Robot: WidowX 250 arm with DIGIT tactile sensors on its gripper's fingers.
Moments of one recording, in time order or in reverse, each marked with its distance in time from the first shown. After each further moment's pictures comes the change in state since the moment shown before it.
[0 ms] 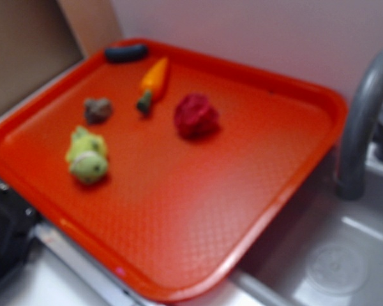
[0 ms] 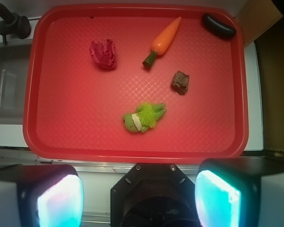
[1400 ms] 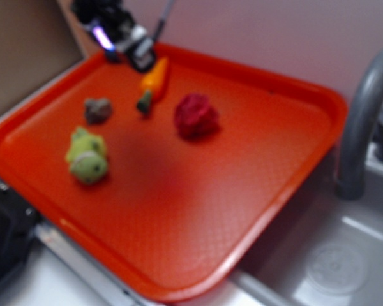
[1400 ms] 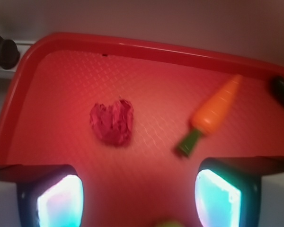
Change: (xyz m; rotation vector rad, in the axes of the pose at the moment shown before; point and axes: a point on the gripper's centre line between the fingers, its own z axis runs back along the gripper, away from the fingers) arm 0.118 -0.025 -0.137 -0.037 -0.096 -0.166
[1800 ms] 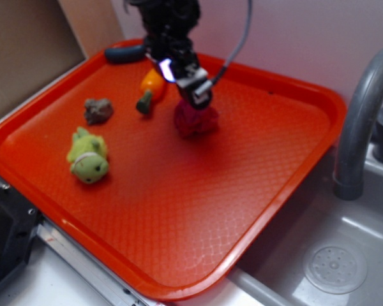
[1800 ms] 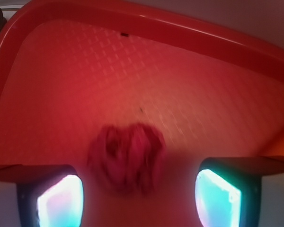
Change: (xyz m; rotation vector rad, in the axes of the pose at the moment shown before) arm 0.027 -0.018 -0.067 -0.064 0.134 -0.135
